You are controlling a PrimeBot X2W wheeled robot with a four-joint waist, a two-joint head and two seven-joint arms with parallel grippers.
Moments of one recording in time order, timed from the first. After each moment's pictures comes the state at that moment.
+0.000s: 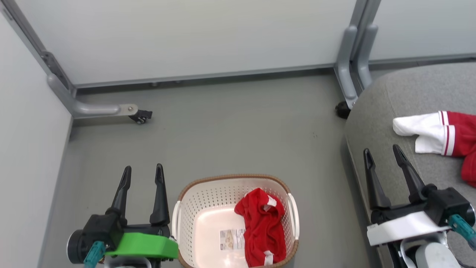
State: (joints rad) left arm -0.01 0.05 -0.19 0.08 -0.29 0.03 -0.26; right arm -0.04 -0.05 -0.01 0.02 0.18 0.13 -0.26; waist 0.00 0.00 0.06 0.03
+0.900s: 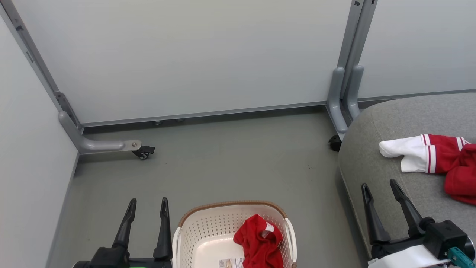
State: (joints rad) left arm 0.15 0.05 -0.18 0.01 -0.21 0.00 -0.26; right arm 0.13 -0.05 0.01 -0.05 0.19 0.13 -0.26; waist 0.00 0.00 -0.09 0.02
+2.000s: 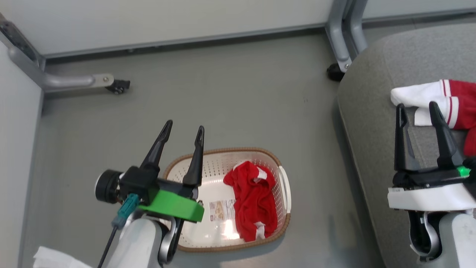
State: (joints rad) left arm -0.22 0.05 -0.30 0.16 -0.20 -0.07 -0.26; right arm -0.11 -0.05 -0.08 -0.14 0.24 0.13 -0.26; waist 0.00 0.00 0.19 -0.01
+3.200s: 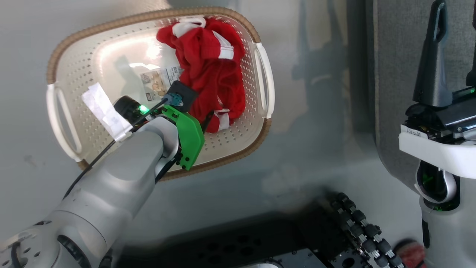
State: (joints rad) left arm -1.02 0.17 -1.24 0.99 -0.84 -0.13 -0.04; right arm -0.41 -0.05 -0.01 -0.36 0.29 0.13 -0.26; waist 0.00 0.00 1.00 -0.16
